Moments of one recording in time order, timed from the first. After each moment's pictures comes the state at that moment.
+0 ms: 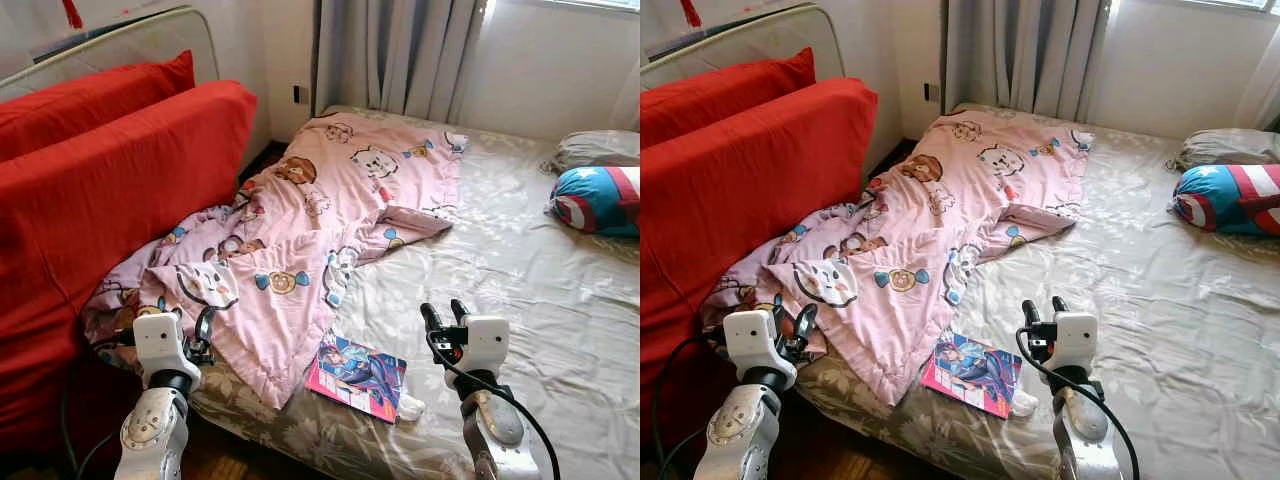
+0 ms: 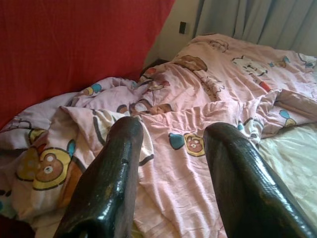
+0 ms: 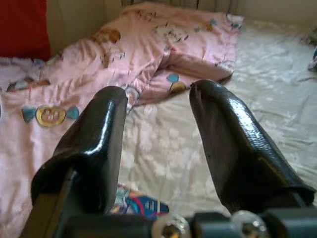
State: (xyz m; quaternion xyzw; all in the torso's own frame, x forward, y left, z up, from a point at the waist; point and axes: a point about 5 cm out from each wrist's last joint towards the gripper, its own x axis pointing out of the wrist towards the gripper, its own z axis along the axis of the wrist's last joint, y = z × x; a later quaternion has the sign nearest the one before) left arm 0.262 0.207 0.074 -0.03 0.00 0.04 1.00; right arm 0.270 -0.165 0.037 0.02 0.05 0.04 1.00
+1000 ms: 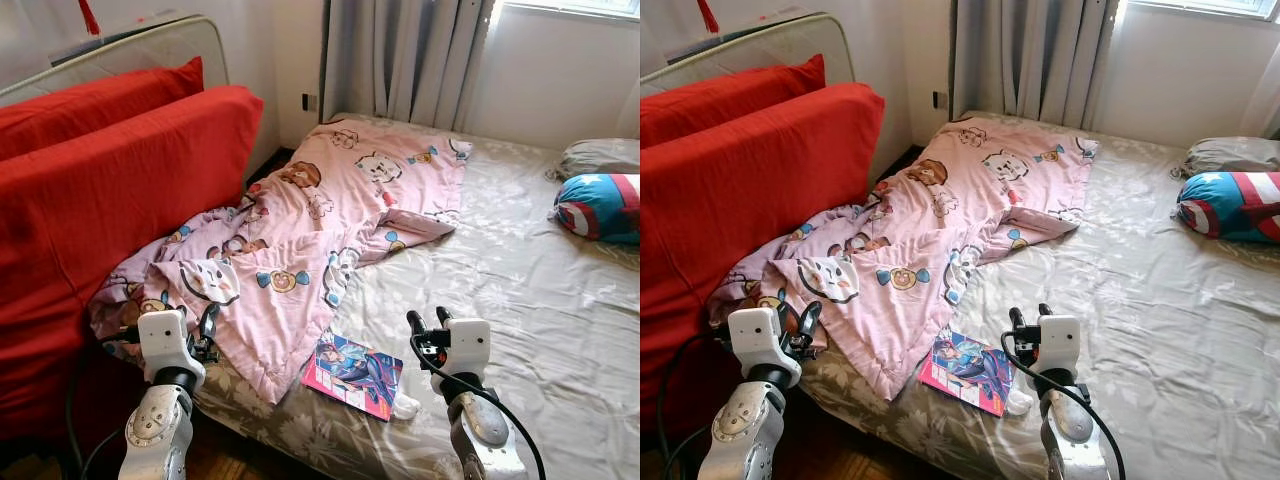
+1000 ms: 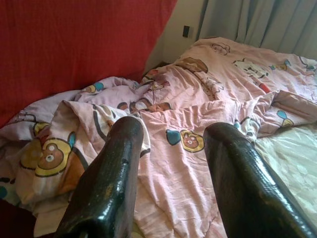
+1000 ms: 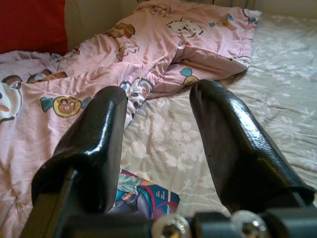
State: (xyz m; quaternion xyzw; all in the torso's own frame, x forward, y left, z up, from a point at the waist) left arm 0.263 0.202 0.074 -0.03 0.00 0.04 1.00; right arm 0.268 -0.151 0.036 0.03 0.06 0.05 1.00
